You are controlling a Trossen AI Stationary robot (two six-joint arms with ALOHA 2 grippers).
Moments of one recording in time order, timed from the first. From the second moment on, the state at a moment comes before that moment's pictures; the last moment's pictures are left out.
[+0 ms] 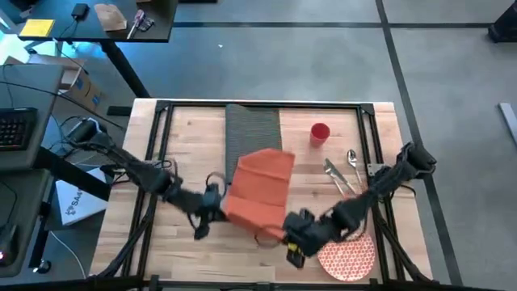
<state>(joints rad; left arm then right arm) -0.62 1.32 0.80 -0.09 -0.24 -0.66 0.67 1.77 1.37 -0.48 0.20 1.06</state>
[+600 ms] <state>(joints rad) -0.71 1.50 1.11 -0.19 -0.40 -0.72 0.71 1.82 1.63 -0.78 0.20 1.02</state>
